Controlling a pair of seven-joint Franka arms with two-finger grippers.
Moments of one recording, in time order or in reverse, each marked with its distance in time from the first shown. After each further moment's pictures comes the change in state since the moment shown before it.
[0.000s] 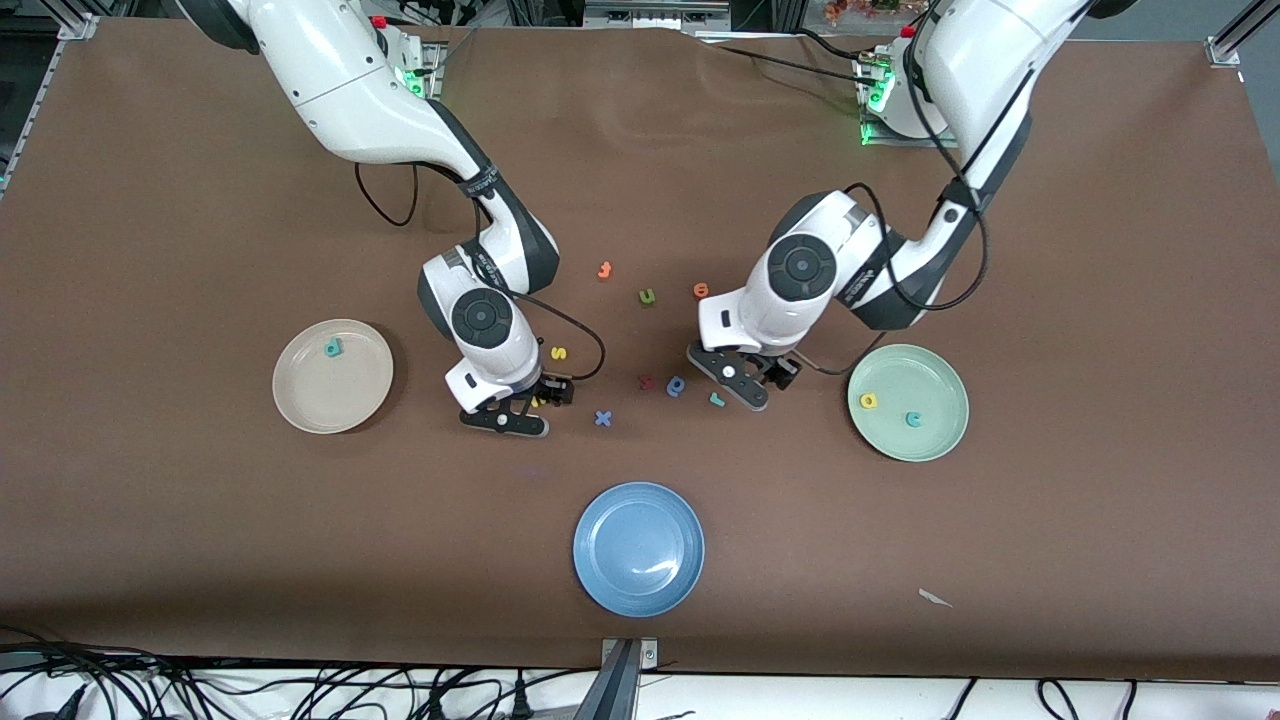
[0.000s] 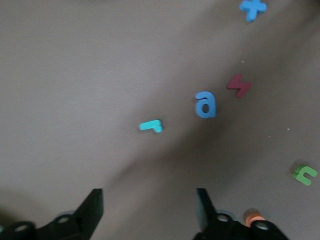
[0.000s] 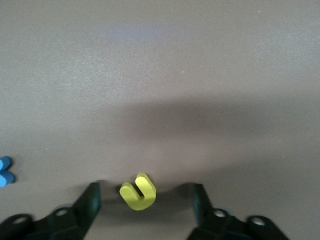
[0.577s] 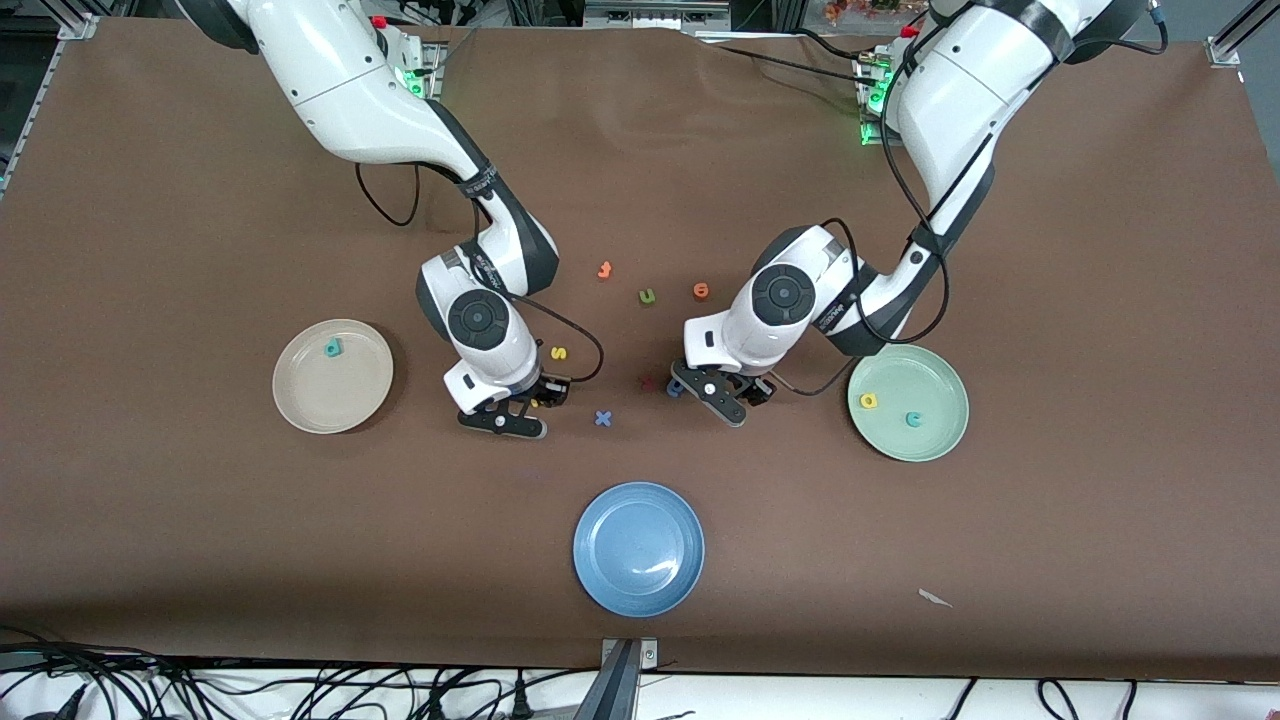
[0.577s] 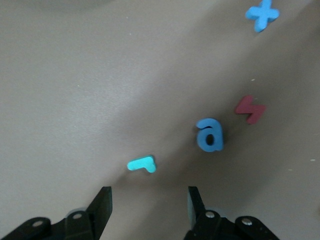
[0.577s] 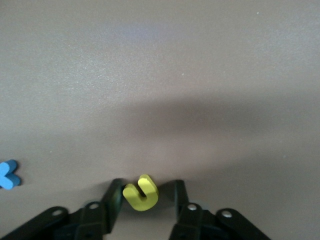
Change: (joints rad) left arm -0.010 0.118 0.015 0.040 0.075 0.140 0.004; right arm 0.000 -0.001 -0.004 0.005 0.024 0.000 0.000
